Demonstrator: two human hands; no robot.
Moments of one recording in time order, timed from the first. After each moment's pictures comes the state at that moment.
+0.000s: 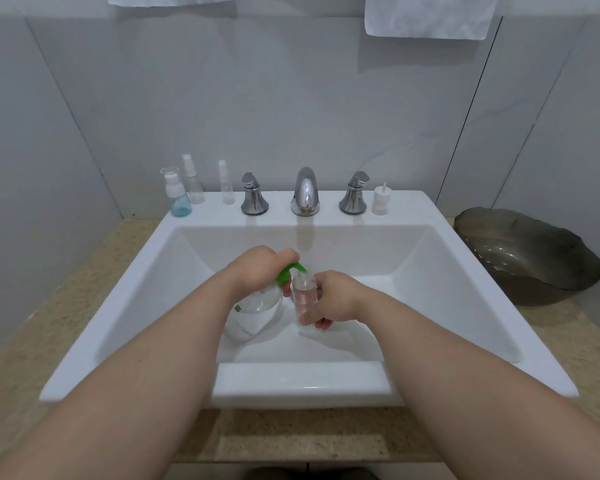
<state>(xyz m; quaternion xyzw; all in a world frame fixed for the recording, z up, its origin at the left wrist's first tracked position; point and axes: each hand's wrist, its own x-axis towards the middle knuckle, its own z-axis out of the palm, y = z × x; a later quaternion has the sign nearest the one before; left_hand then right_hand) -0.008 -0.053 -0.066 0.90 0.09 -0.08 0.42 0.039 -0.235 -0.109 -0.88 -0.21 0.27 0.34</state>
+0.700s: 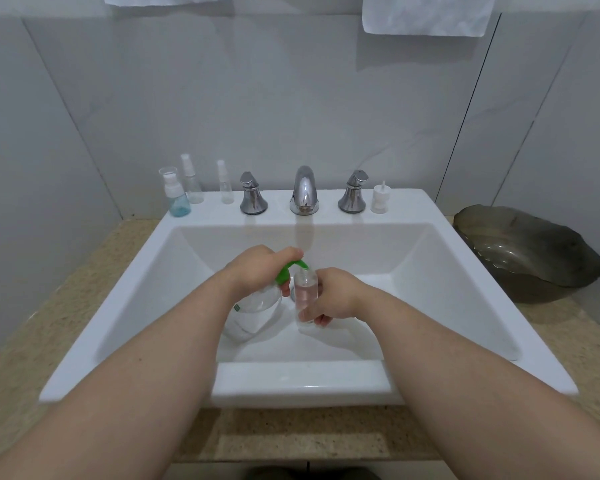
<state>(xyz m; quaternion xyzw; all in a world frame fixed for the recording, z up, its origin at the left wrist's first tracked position) -0.007 -0.051 -0.068 0.90 0.11 -0.08 0.41 0.037 -0.236 -0.104 -0.87 -0.21 0.26 0.35</state>
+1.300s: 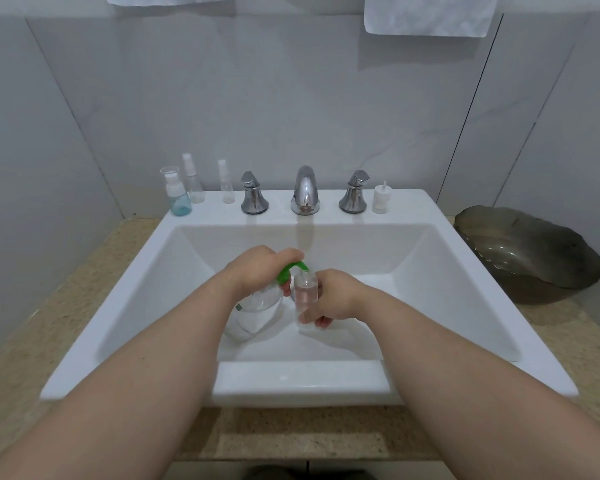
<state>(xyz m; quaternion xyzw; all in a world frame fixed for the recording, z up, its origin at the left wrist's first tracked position) -0.007 -0.050 -0.069 0.90 0.11 -0.08 0.41 0.038 -0.234 -0.106 -0.88 -0.21 0.27 0.34</state>
